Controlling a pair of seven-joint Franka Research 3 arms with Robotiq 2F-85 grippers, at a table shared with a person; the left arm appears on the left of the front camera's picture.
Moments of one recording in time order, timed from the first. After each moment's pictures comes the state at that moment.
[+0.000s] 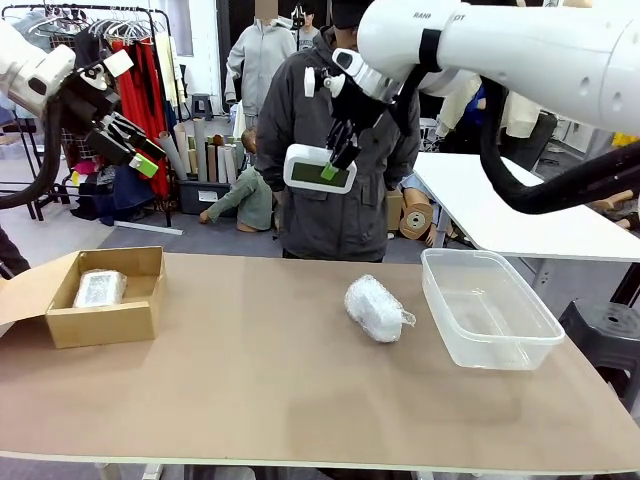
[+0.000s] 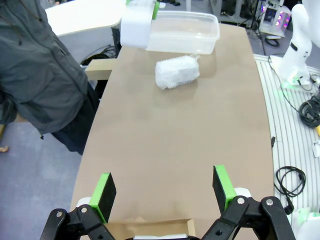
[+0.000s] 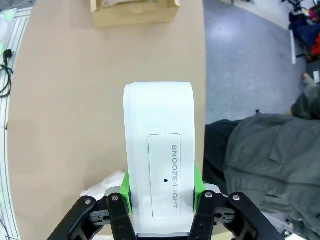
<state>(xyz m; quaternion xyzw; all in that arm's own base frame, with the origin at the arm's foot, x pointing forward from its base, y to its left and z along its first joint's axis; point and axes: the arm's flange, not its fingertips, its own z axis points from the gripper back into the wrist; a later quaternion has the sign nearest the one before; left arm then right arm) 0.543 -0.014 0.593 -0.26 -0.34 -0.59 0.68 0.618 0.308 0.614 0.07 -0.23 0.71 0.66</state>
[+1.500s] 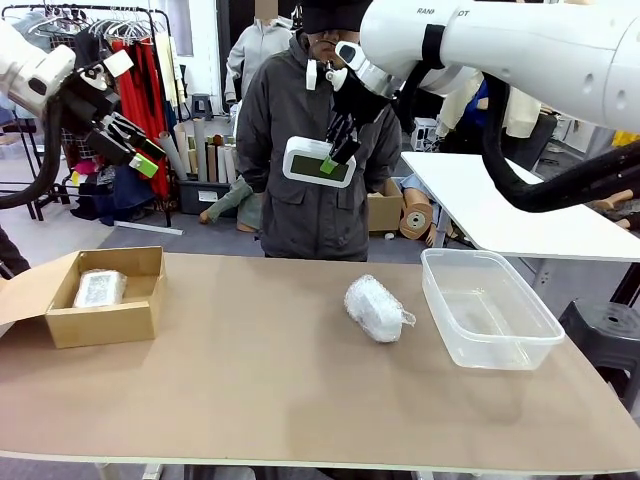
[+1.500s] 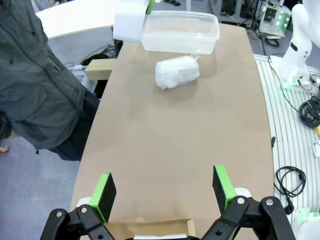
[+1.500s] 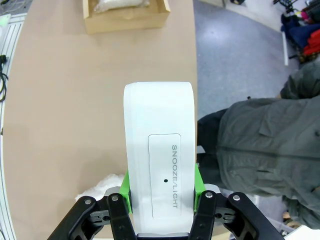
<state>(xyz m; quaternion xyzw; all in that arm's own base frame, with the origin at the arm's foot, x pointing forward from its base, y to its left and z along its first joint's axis) 0.543 -0.014 0.593 -0.26 -0.34 -0.59 0.68 0.620 0.307 0.619 0.06 -0.25 0.70 0.66</state>
